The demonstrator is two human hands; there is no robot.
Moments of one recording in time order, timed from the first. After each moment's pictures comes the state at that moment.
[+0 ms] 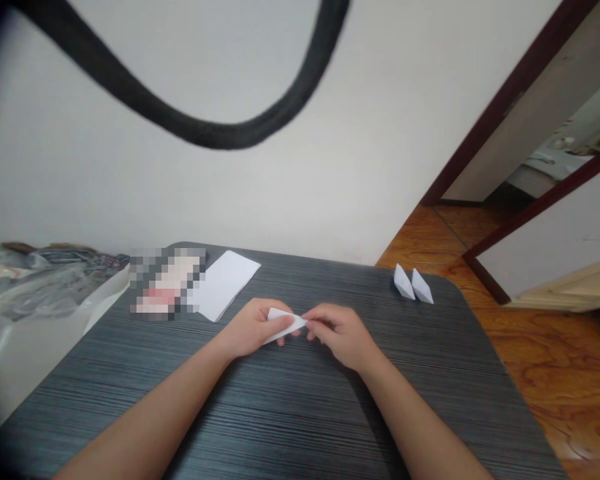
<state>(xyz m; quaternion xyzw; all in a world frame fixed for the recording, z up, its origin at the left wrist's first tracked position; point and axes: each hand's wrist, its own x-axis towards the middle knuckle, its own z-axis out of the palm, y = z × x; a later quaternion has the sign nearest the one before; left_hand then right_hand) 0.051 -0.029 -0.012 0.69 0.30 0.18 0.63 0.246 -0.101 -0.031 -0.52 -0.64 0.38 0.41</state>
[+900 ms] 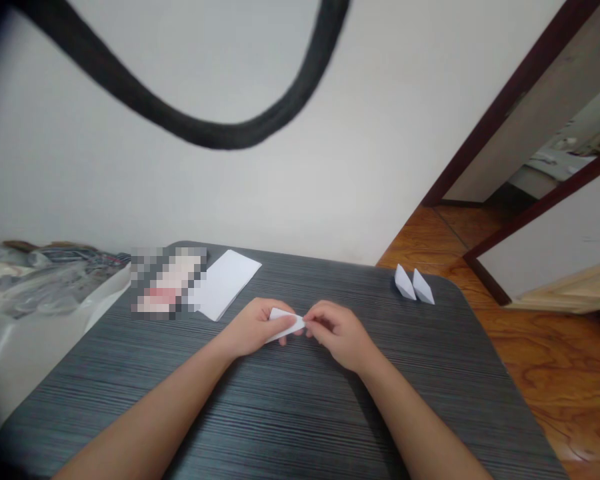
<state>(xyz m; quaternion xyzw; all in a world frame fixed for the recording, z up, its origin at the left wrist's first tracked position) 0.052 -0.029 -0.011 0.70 0.29 0.18 0.62 0.244 -0.101 -0.028 -0.51 -0.65 0.38 0.41</state>
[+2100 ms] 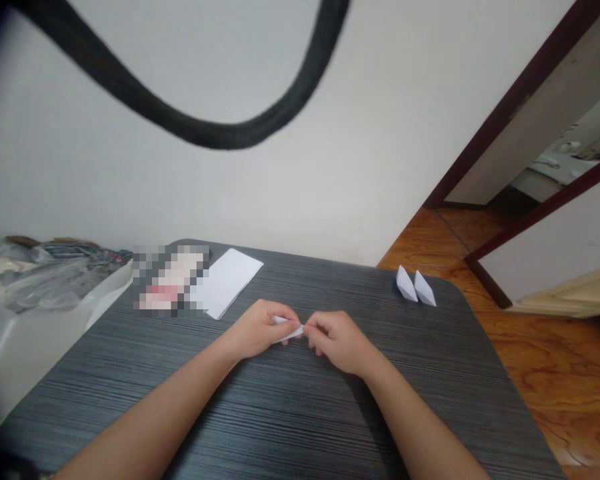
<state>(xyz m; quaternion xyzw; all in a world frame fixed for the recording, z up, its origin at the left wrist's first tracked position) 0.054 -0.031 -0.019 0.73 0.32 0.18 0.58 0.240 -0.101 -0.020 -0.57 -0.67 0.39 0.27</state>
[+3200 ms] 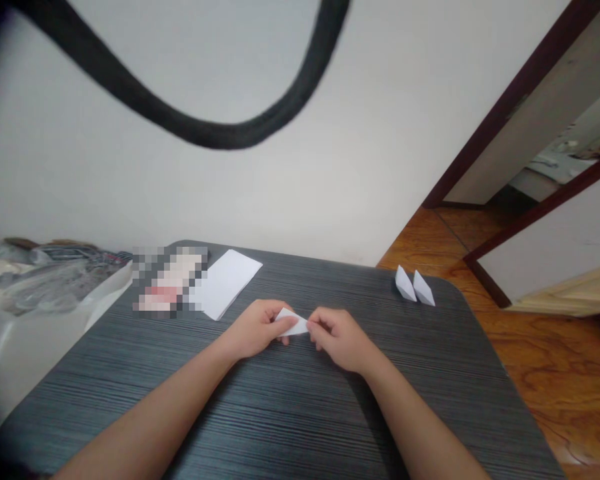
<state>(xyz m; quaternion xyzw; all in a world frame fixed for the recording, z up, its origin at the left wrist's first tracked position) 0.053 -0.029 -0.018 0.74 0.32 0.19 0.57 0.244 -0.100 -0.022 -0.57 -0.65 0.39 0.31</state>
